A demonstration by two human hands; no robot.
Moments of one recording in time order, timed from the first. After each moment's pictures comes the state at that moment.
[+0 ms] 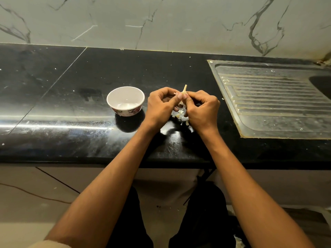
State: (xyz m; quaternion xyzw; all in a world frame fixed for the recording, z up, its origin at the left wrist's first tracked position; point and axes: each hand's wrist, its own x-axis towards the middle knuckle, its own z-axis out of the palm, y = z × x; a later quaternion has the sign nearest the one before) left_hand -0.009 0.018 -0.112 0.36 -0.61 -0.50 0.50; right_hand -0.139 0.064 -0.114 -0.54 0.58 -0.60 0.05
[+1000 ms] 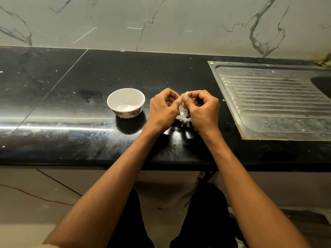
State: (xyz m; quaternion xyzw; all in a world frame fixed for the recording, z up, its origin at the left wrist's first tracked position) left_hand -0.013 0.027 -0.107 0.41 -0.66 -0.39 0.49; right_hand -0.139 0.066 -0.108 -0.50 0.59 -0.62 0.13
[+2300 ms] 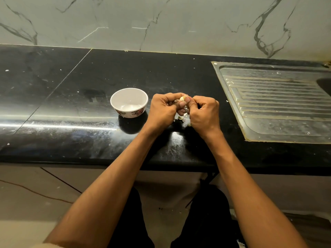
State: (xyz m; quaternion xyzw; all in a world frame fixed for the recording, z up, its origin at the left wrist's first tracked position) left_hand -0.006 0.027 -0.104 0.33 -0.62 -0.52 0.48; right_hand -0.141 0.062 -0.115 -0.58 0.60 -0.55 0.07
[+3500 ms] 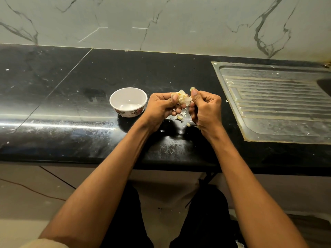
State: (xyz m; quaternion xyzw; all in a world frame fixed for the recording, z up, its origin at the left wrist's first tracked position) left_hand 0.005 0.011 -0.109 0.24 -0.56 -0.67 0.43; right_hand -0.138 0.066 -0.098 -0.45 0.53 -0.64 0.31
